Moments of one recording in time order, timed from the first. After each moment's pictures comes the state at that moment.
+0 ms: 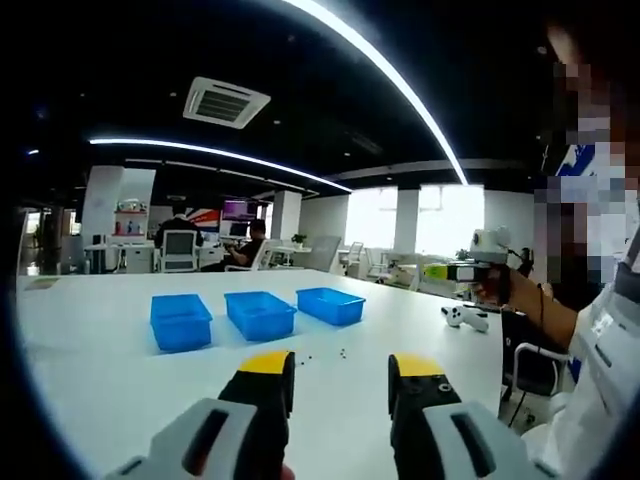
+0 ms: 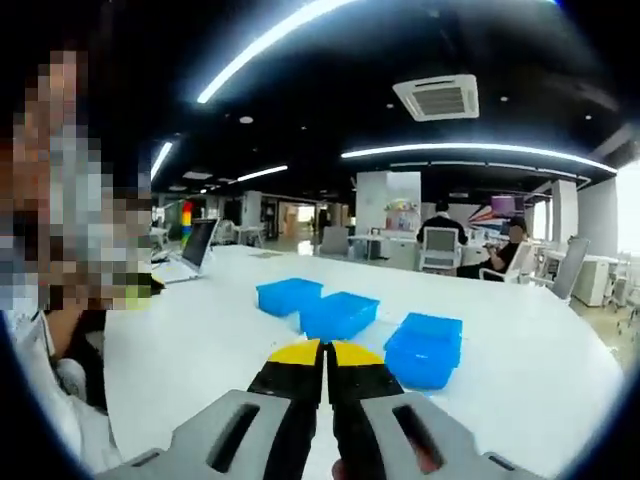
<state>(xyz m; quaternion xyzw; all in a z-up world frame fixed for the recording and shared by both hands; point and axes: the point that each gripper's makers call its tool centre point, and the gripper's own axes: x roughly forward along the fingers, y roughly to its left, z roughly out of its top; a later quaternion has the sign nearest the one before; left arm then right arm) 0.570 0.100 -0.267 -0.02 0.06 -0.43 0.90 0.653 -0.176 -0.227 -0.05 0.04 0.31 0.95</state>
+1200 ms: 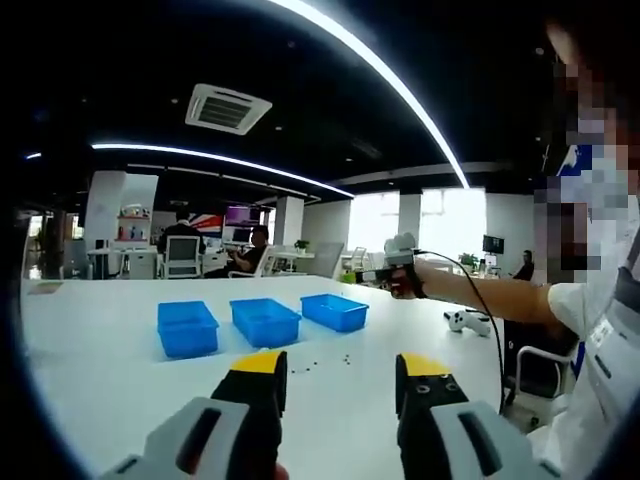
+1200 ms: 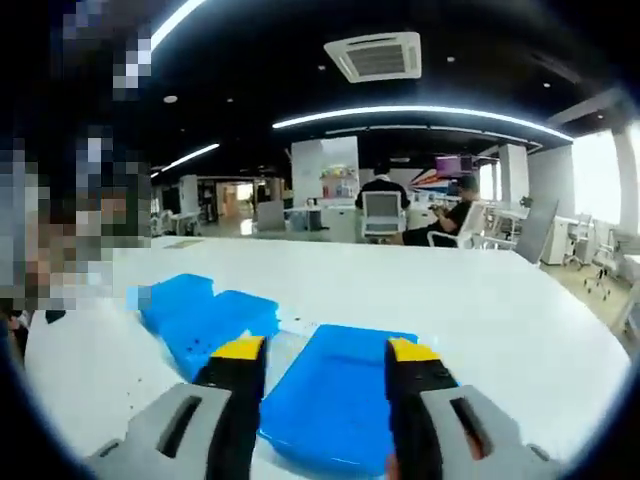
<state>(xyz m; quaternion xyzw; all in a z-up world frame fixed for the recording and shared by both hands) 0.570 0.108 -0.259 -0.02 0.05 -0.43 0.90 0.855 -0.215 -0.265 -0.01 0.11 0.19 0.98</state>
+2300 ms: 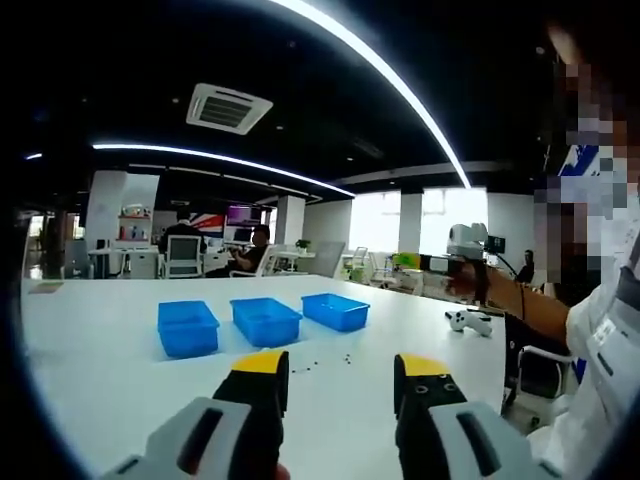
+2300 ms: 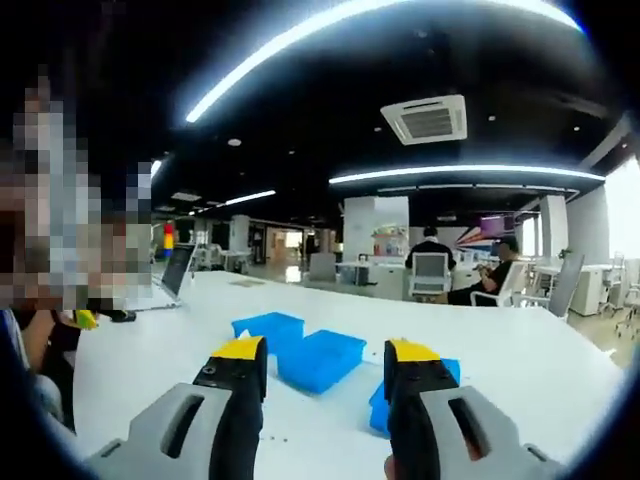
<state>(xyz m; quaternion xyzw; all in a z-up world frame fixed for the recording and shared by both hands) 0.570 0.108 -0.260 -0.02 0.06 -0.42 0.90 0.676 -0.162 -0.203 -0.03 -0.02 0.29 0.96</state>
